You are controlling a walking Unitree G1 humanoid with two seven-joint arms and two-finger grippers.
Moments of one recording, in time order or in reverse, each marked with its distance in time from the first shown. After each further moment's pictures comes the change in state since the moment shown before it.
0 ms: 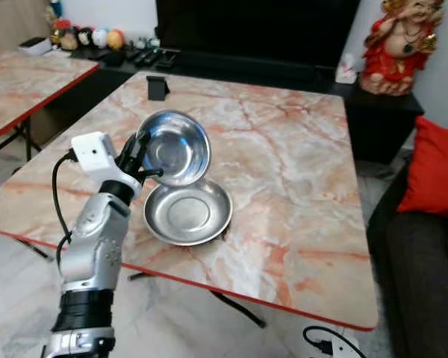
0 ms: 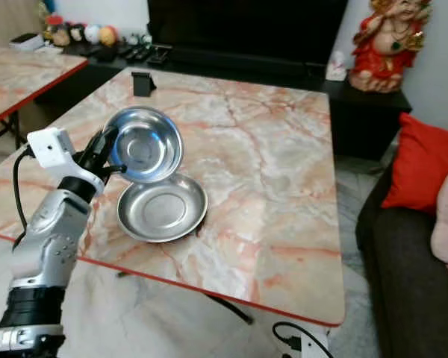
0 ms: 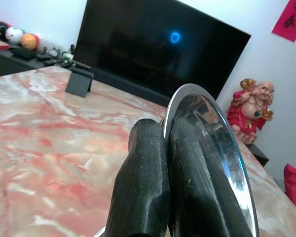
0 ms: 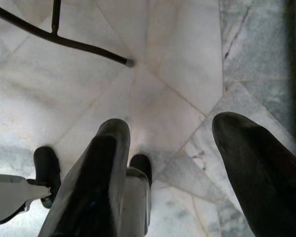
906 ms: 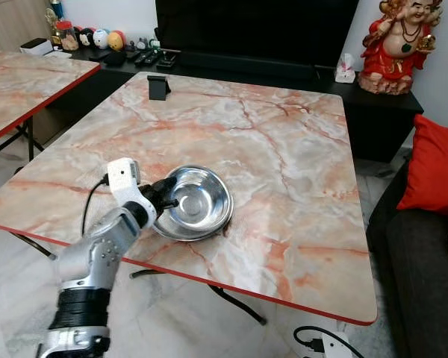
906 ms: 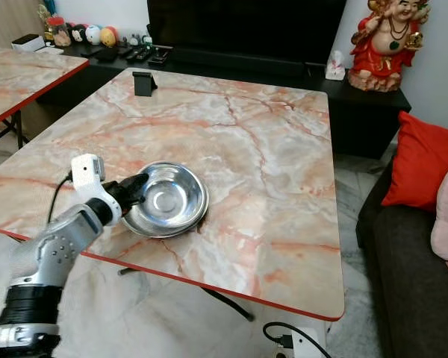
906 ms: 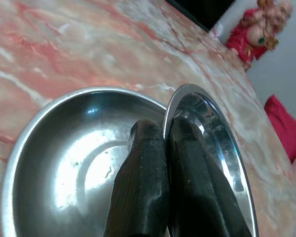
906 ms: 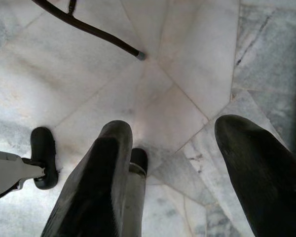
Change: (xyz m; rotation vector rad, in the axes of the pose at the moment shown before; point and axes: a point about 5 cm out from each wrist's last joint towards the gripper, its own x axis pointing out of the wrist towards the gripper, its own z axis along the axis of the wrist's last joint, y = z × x) left arm -0.005 -0.011 -0.059 -0.182 0.389 0.014; right arm 0.002 0.004 0.005 -0.109 0.013 0.040
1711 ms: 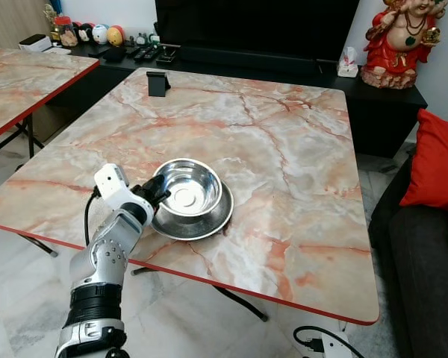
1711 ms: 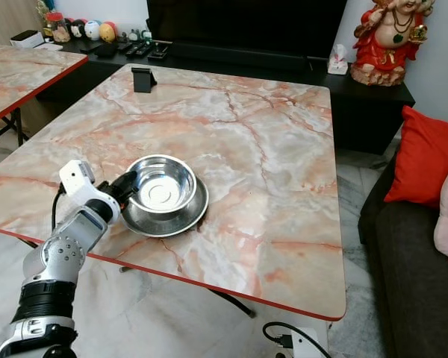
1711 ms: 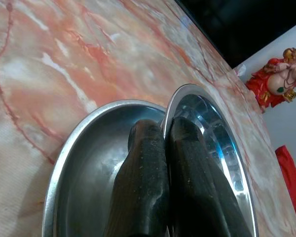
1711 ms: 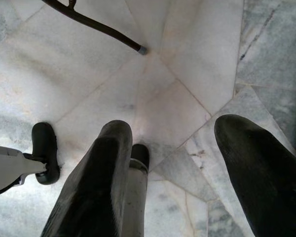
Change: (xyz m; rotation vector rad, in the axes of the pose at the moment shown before) left arm 0.004 0.018 0.000 -0.189 -0.097 0.123; right arm 0.000 0.000 0.000 -0.001 0.000 0.002
